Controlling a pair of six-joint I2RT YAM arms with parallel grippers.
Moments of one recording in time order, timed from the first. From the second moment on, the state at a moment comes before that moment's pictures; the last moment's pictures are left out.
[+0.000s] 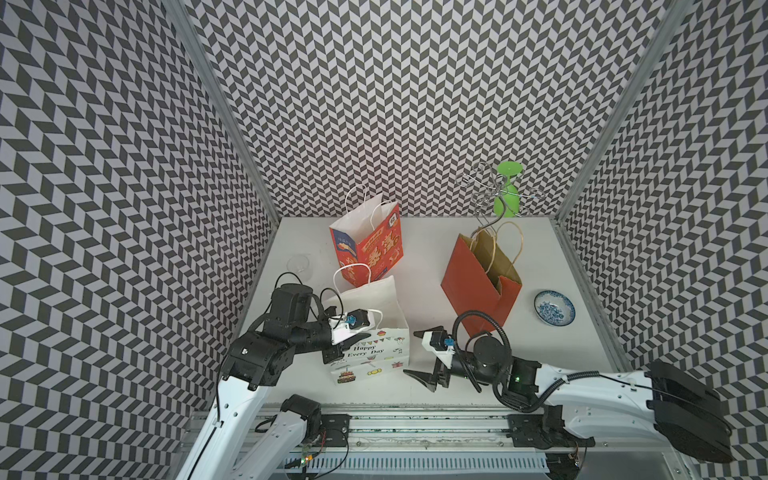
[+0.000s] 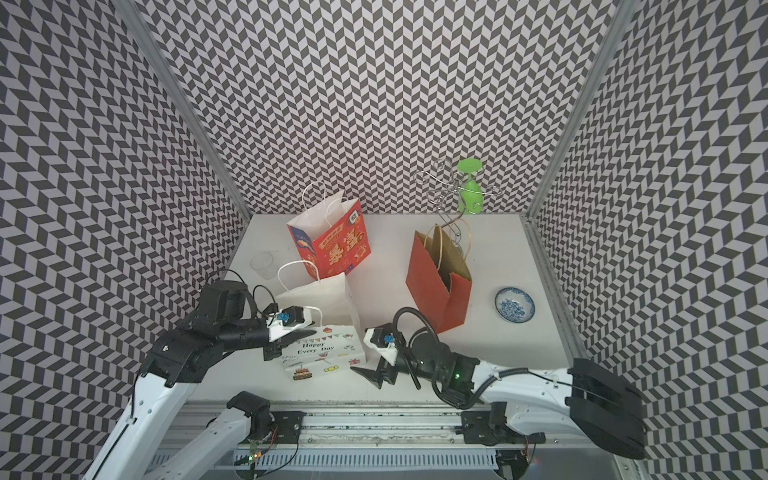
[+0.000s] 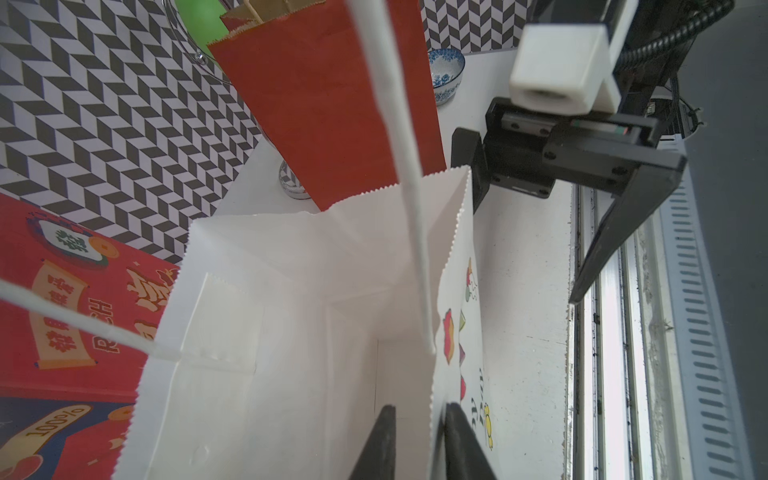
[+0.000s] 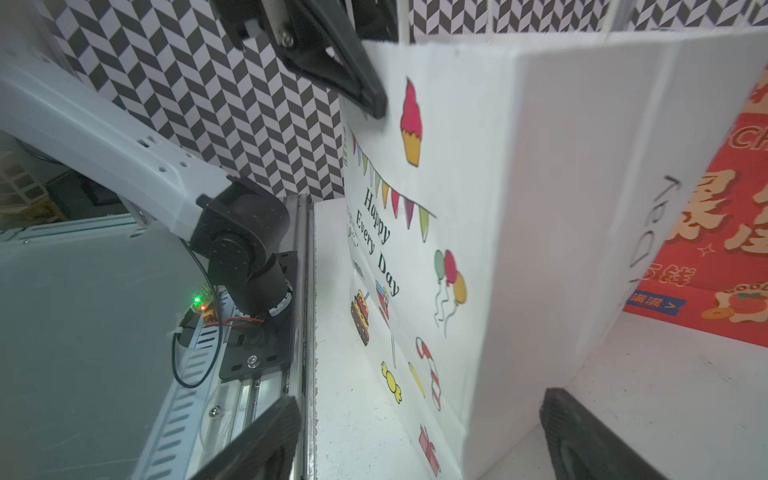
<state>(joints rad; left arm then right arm) -0.32 0.73 0.99 -1.03 0.65 0.87 1.15 1.19 0.41 0.58 -0.15 -0.05</state>
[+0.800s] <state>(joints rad) -0.32 0.67 0.89 -0.97 0.69 0.92 1.13 1.35 0.41 0.79 -0.13 -0.07</state>
